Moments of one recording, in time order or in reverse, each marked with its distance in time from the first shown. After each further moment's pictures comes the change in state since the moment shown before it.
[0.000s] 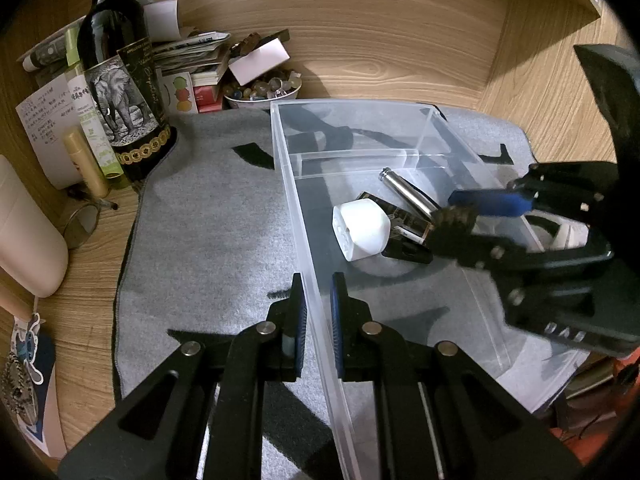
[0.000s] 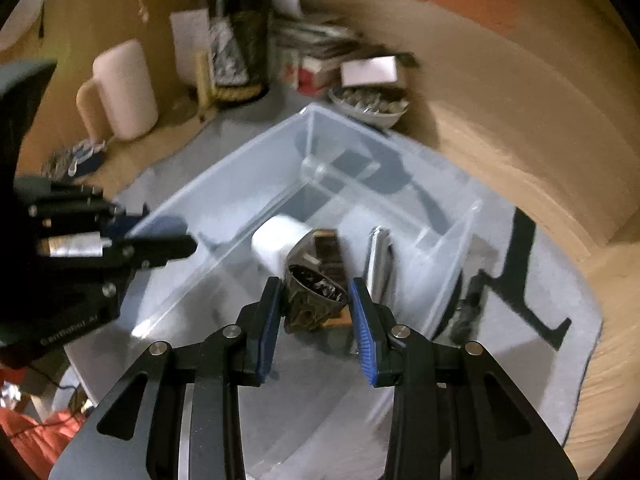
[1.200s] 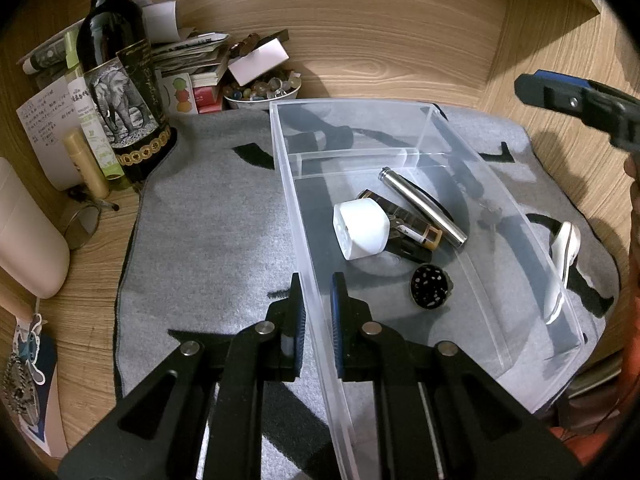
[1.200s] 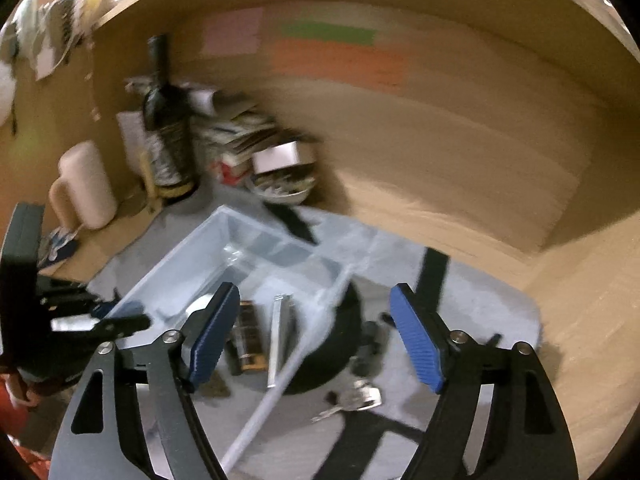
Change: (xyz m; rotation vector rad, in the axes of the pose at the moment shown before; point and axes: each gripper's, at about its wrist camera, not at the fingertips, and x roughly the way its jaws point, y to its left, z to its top) left arm 0.001 -0.002 0.001 0.005 0.000 0.007; right arm -0.077 -0.073 0.011 0.186 -0.230 -0.163
